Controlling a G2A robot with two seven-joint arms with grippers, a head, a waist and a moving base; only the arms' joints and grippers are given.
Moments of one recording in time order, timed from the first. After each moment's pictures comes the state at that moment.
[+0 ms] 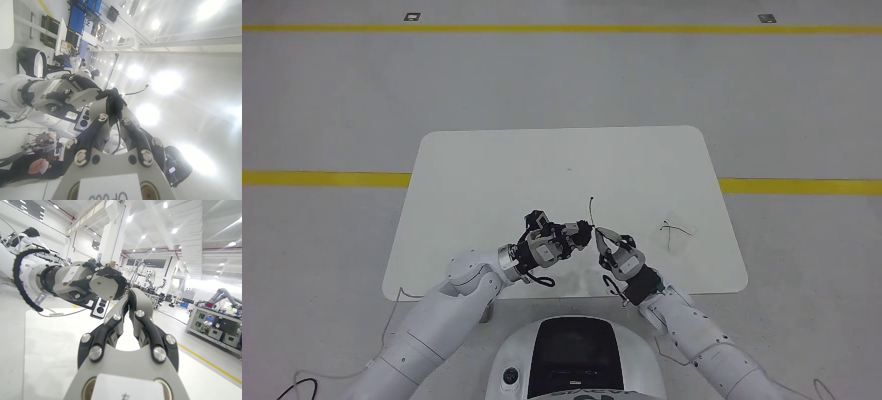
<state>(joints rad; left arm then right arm) 1.34 -1.15 -0.96 -1.50 -1.00 0.00 -0.82 -1.39 -1.23 0.89 -1.20 -1.55 -0.03 -1.14</state>
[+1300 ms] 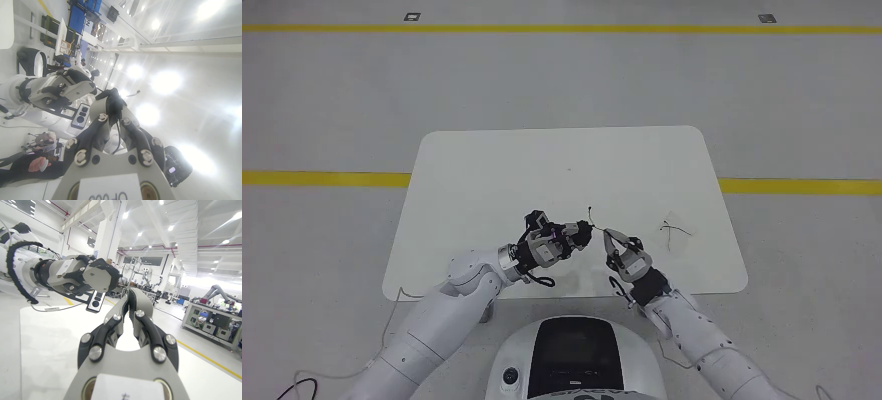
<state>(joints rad) 1.34 -1.15 -0.96 -1.50 -1.00 0.00 -0.82 -1.43 -1.23 0.95 -1.19 -1.56 -0.04 -1.15</state>
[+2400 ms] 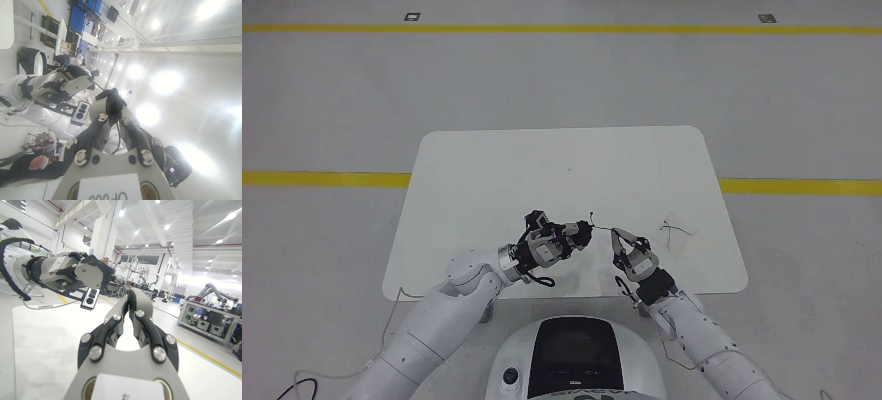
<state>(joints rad) 1.34 -1.15 -0.96 -1.50 -1.00 0.00 -0.82 -1.45 -1.23 1.00 -1.19 -1.57 -0.05 -1.16</state>
